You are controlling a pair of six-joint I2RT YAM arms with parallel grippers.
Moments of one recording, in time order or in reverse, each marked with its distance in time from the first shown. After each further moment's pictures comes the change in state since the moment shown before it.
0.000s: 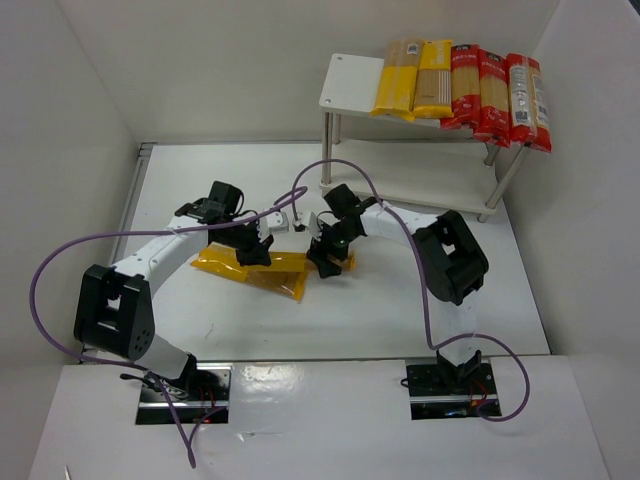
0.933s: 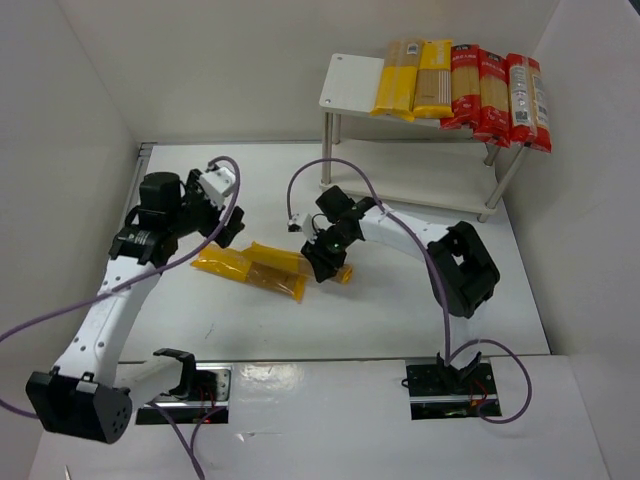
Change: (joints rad) left arm 0.132 -0.421 -0.006 0.177 -0.265 -0.364; right arm 0.088 -0.097 0.026 -0.144 0.023 0.256
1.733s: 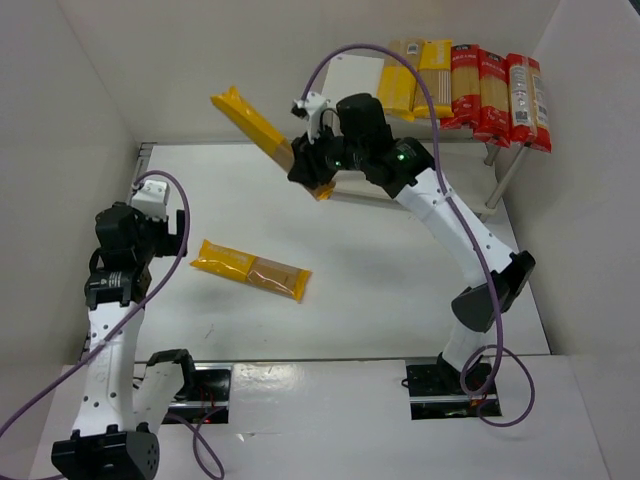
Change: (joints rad) left arm 0.307 -0.276 -0.189 0.001 -0.340 -0.210; right arm -0.005 -0.160 0.603 -0.037 0.139 0.320
